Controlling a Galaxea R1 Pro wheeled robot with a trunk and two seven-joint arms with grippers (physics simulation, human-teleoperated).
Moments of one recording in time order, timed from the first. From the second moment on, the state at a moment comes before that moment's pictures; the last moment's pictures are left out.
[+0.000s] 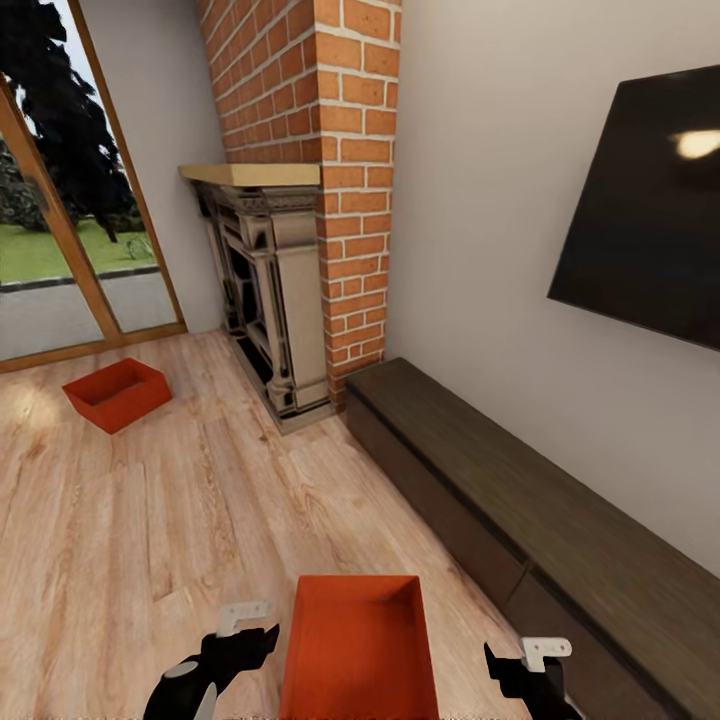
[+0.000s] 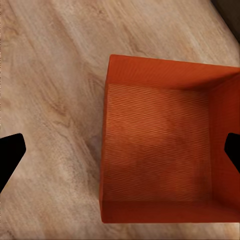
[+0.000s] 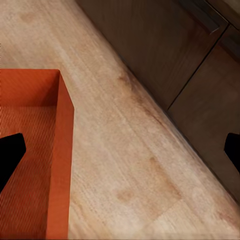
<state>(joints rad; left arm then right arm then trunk) -0.17 -0.05 0.02 -1.06 0.07 0.40 -0.04 -0.38 -0.09 0.00 -0.29 -0.04 -0.34 0.02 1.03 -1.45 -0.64</state>
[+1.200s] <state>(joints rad) -0.17 -0.05 0.02 -1.06 0.07 0.40 -0.03 -0.38 -0.09 0.00 -0.29 -0.03 -0.34 0.03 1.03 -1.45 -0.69</state>
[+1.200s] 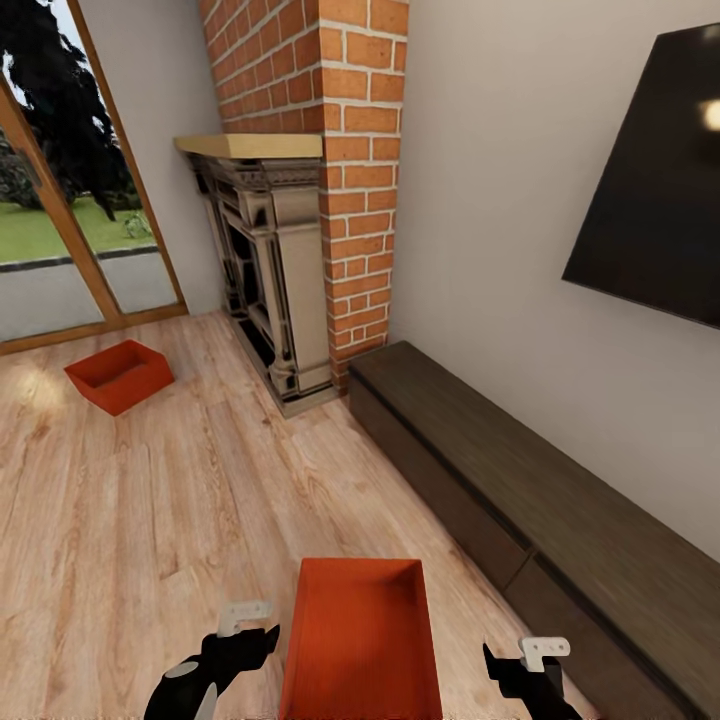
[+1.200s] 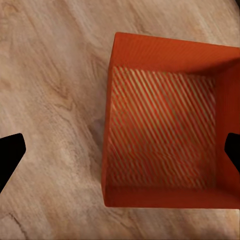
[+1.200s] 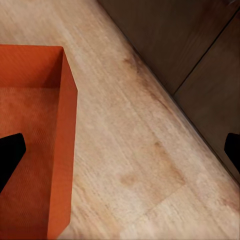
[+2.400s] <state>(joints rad) -0.17 -0.05 0.02 -1.06 0.07 0.40 -0.03 -0.38 -0.09 0.00 -0.29 -0.03 -0.34 0.03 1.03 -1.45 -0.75</state>
